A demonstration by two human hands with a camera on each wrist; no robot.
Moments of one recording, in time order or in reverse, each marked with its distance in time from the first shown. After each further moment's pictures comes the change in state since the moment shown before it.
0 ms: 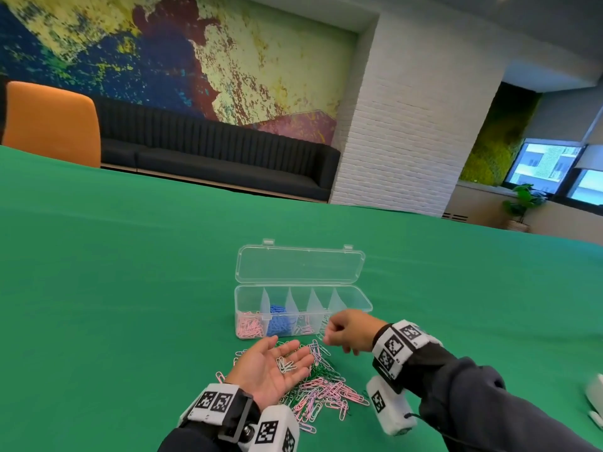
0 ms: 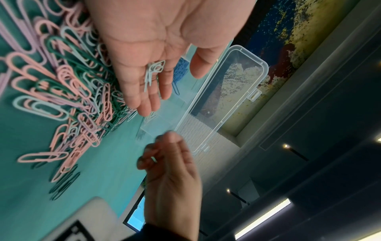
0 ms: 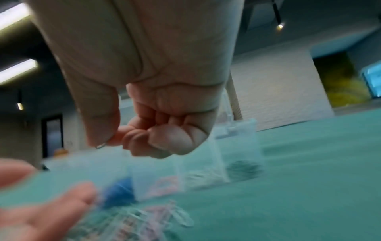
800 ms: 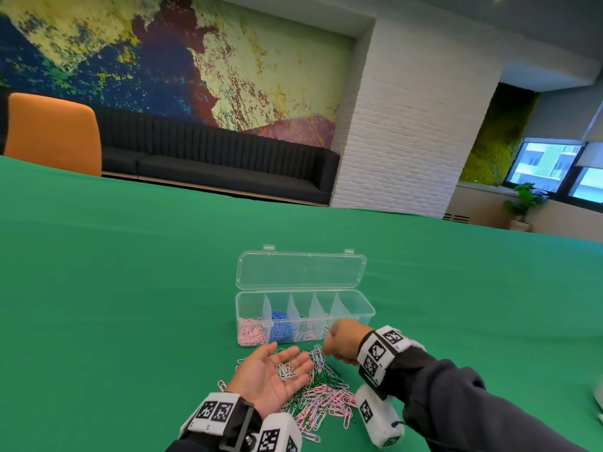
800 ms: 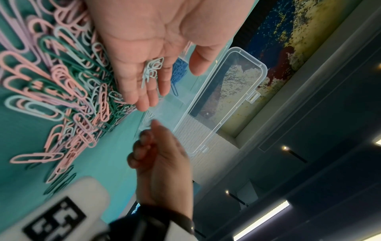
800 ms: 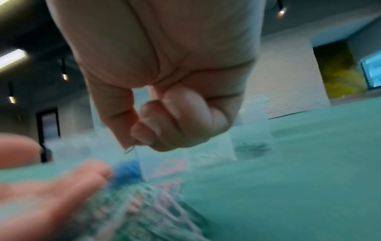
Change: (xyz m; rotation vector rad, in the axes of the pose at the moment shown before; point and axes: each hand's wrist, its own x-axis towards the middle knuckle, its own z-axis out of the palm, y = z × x) left_hand 0.000 0.001 -0.002 0.001 0.014 0.010; right_hand 0.018 -0.012 0.013 -0.053 0.008 0.213
